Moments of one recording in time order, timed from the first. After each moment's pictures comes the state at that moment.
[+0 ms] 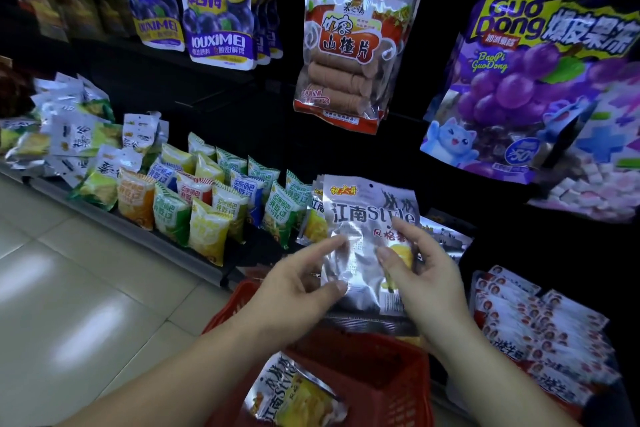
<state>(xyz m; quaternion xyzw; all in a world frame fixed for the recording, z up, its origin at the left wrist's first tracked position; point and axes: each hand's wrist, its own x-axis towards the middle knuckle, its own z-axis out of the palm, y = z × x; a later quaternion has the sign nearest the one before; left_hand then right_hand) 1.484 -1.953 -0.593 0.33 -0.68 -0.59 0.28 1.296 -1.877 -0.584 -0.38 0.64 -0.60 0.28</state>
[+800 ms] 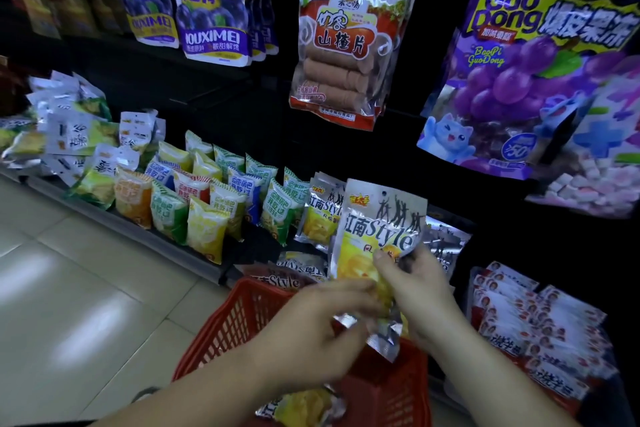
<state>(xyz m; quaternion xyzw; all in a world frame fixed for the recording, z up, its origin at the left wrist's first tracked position) 1.471 -1.924 -0.602 0.20 -0.85 -0.41 0.27 1.296 -1.885 -0.598 -0.31 0.68 -0.59 0.31</state>
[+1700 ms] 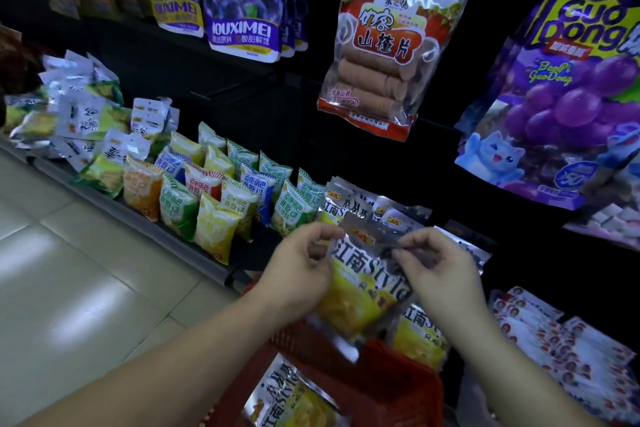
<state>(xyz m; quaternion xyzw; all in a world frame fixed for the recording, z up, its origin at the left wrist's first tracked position) 1.474 -2.015 -0.607 0.39 -0.70 -0.52 0.30 1.287 -1.920 -0.572 -0.46 0.71 -0.49 0.21</state>
